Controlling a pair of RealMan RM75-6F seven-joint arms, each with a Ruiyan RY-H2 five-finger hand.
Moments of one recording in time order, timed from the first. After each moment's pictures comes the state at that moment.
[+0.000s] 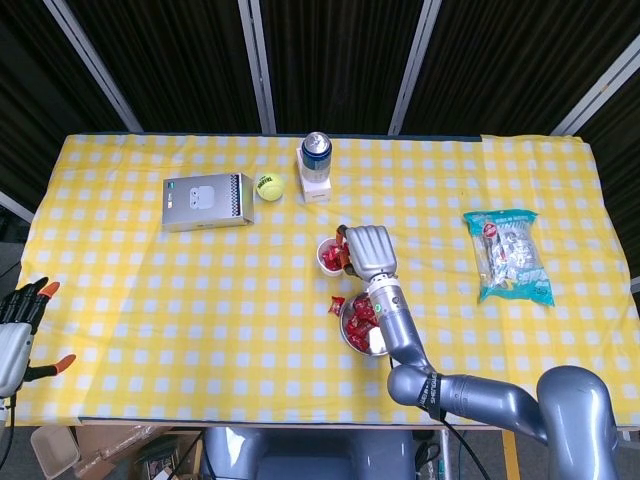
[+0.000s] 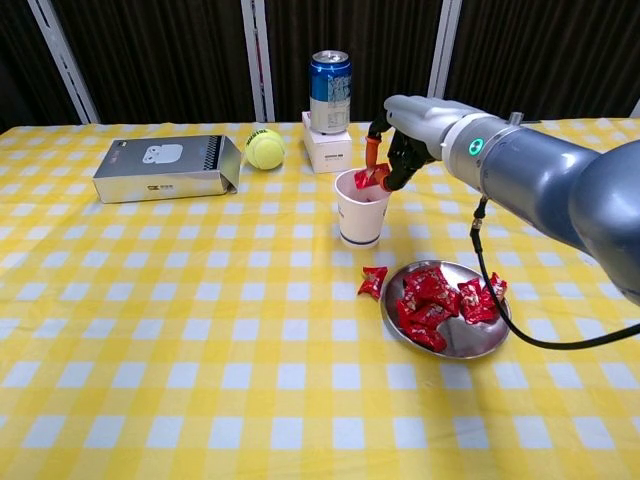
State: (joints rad) left arm -0.08 -1.08 -0.03 -1.69 1.44 1.42 0.03; right arm 0.96 -1.76 0.39 -1.37 -0.69 1.06 -0.63
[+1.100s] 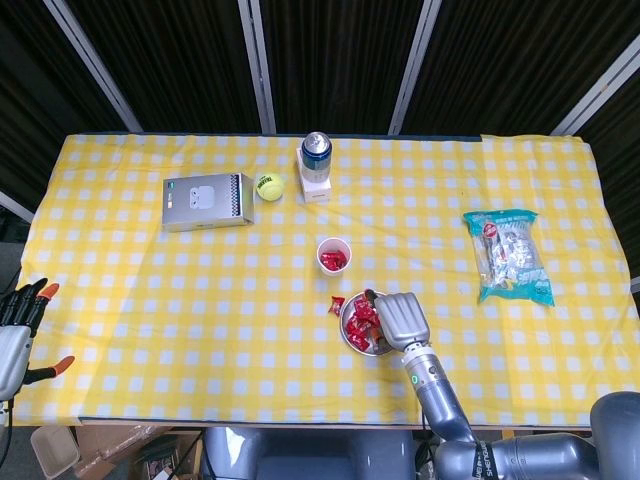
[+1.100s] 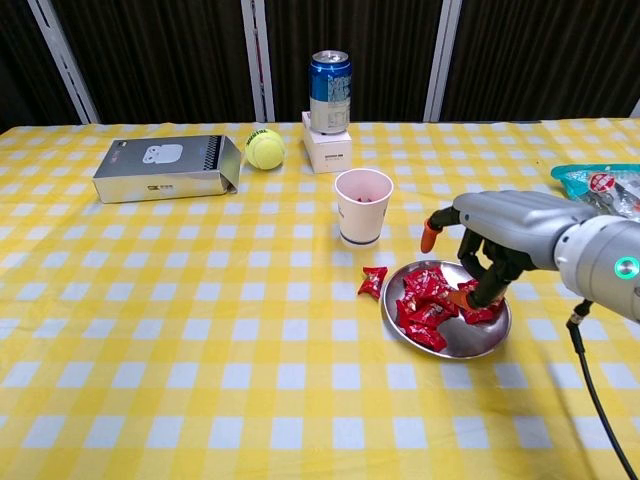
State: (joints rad) left arm -0.07 -1.09 -0.02 -1.68 1.48 1.46 0.04; right arm 0.74 -1.60 0.09 -1.82 -0.74 1.27 -0.72
